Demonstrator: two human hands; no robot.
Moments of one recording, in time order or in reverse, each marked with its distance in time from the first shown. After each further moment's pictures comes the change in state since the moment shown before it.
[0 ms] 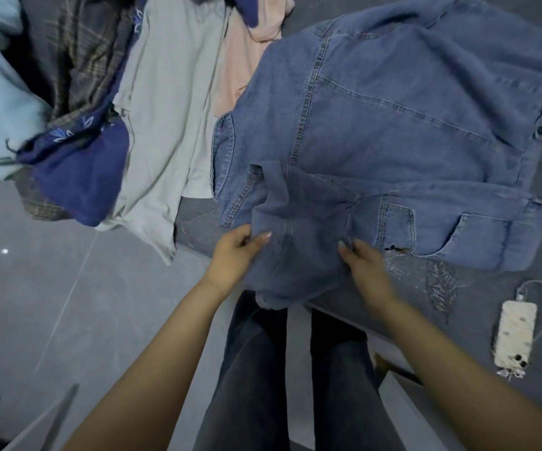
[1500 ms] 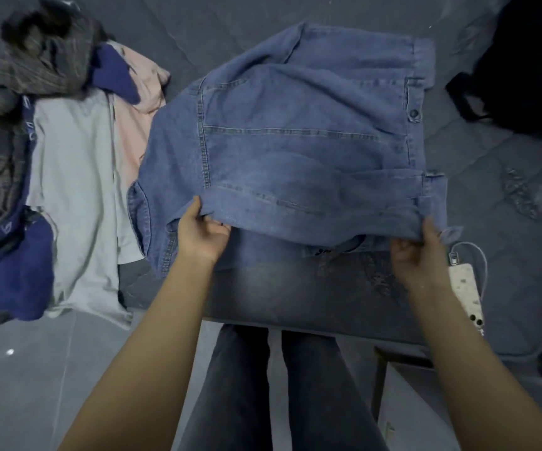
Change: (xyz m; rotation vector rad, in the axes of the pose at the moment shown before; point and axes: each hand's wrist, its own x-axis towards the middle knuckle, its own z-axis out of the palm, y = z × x) left_hand 0.077 0.099 0.099 -1.097 0.029 -0.276; right_hand -0.001 -0.003 -0.184 1.313 0.476 0.005
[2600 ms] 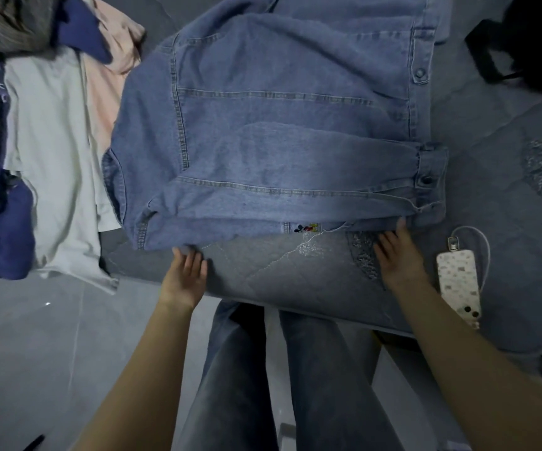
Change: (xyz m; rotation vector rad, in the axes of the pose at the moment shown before) left_hand -0.021 -0.068 -0.128 0.407 0.303 0.108; right_hand 0.078 0.017 -0.094 -0.362 0.063 0.251
